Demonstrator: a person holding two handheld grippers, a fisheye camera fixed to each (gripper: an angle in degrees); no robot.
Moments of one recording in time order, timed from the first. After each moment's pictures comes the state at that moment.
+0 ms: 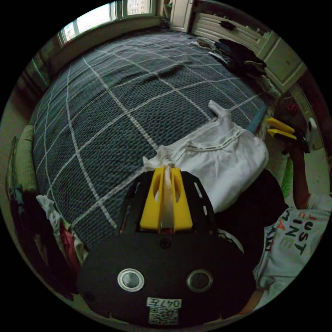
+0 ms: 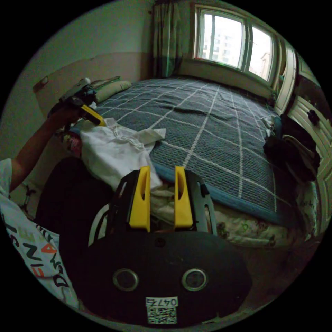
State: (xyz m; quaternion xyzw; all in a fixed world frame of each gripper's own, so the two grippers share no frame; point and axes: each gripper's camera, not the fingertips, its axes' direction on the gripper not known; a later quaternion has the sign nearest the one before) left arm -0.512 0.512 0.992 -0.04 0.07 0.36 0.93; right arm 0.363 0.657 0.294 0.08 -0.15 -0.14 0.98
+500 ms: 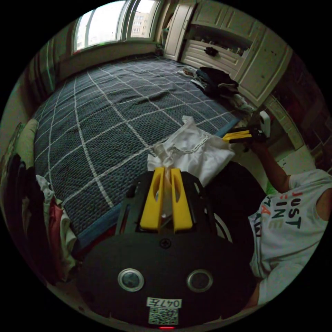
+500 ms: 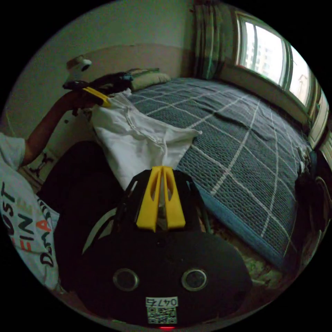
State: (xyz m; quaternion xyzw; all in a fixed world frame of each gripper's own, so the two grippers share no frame) left arm -0.551 0.570 0.917 0.06 0.17 0.35 0.92; right arm 0.336 0.649 0.296 0.07 -0.24 -0.28 0.93
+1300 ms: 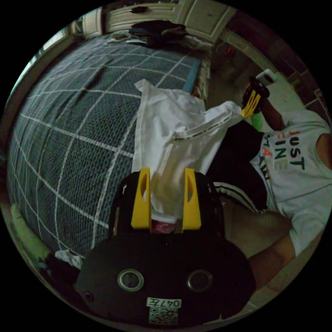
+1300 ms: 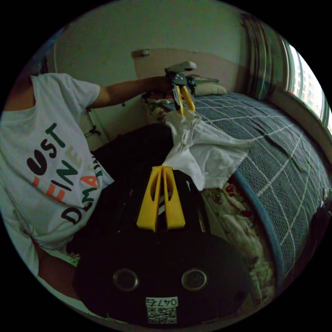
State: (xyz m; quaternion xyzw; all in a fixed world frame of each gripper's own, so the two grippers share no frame) left arm -0.441 0.566 0.929 -0.10 0.15 0.59 0.79; right arm 0.330 0.702 0.215 0.08 -0.37 -0.41 0.83
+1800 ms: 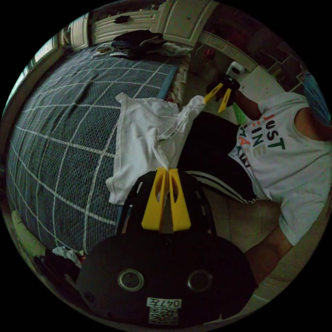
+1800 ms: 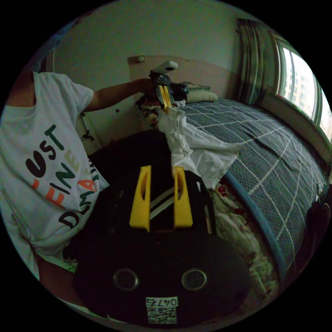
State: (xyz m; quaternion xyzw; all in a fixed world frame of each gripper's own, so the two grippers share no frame) left arm -0.420 0.623 0.878 -0.08 0.18 0.62 0.76; right arm 0.334 0.679 0.194 0.12 -0.35 -0.38 0.85
